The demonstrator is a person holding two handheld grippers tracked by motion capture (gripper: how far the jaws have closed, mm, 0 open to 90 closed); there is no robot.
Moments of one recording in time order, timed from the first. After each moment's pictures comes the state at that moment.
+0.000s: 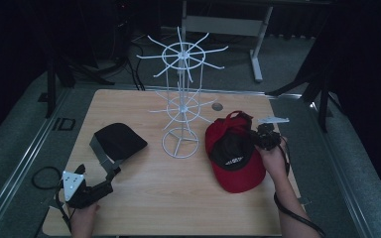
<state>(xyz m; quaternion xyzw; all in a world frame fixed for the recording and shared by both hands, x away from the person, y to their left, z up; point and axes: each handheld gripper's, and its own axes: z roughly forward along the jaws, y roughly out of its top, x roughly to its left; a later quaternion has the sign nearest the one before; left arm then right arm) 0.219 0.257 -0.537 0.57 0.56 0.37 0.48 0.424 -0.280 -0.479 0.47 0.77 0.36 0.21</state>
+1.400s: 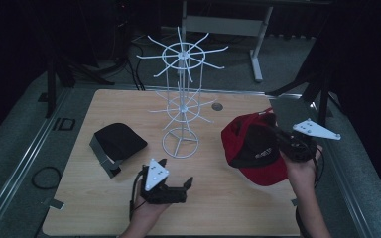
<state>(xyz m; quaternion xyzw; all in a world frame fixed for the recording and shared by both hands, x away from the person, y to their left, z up) 0.233 0.063 -0.472 0.73 0.39 0.22 0.52 0.321 -0.303 -0.382 0.42 0.72 0.47 0.29</state>
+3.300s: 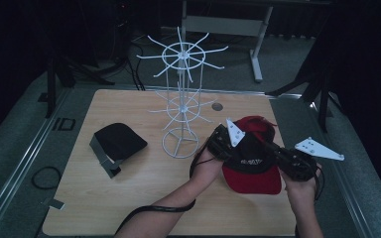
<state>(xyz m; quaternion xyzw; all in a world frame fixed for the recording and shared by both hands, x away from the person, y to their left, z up) 0.335 -0.084 -0.414 0.78 0.30 0.31 0.46 0.282 -0.303 -0.402 0.42 0.71 0.51 0.25</state>
